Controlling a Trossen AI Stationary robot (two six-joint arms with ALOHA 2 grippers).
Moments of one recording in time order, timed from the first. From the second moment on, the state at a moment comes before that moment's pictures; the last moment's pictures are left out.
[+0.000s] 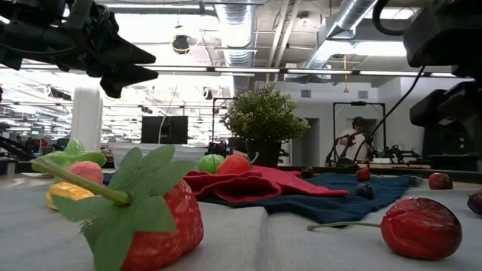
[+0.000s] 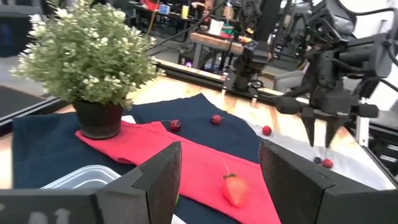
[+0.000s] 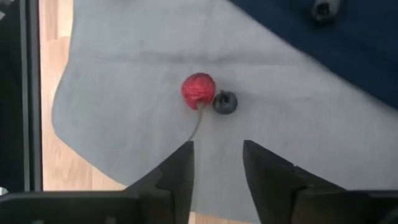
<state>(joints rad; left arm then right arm) -0.04 0.68 0.14 0.46 -0.24 -0.25 0.63 1.57 0.79 -0.35 -0.03 0.65</state>
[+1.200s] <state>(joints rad) -0.04 0.68 0.14 0.46 -0.25 -0.25 0.64 1.65 0.79 -0.25 -0.08 0.80</state>
